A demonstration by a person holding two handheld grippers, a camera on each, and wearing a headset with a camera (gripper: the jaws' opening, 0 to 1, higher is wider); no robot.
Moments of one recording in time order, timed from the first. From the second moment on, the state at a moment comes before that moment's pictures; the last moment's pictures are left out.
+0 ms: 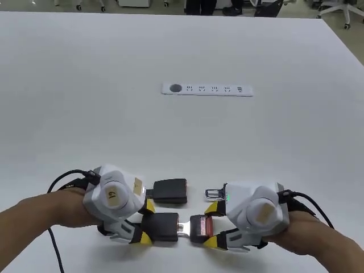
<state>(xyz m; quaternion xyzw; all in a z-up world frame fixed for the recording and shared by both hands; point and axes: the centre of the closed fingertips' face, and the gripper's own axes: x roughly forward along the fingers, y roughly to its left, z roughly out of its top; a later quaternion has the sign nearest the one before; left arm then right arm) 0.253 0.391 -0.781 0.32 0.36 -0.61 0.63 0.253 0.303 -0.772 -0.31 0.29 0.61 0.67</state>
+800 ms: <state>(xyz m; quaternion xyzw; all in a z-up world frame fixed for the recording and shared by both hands) 0.253 0.391 -0.781 0.32 0.36 -0.60 0.63 0.252 0.316 -0.774 -0.30 0.30 0.61 0.66</state>
